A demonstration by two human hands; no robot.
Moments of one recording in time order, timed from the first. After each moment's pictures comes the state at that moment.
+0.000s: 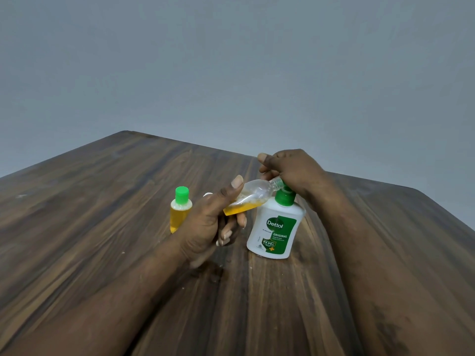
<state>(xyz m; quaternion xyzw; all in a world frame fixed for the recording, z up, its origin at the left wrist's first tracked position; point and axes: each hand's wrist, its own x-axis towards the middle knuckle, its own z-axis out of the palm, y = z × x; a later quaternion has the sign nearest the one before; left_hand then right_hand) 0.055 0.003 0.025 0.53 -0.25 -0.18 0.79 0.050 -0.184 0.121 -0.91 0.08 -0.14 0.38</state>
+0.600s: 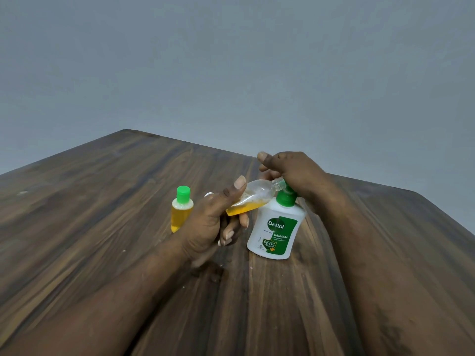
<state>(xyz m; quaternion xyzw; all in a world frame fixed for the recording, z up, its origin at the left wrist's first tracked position) 0.055 0.001 0.026 0.54 -0.25 -0.18 0.78 0.046 -0.183 0.121 -0.89 0.06 -0.12 0.44</state>
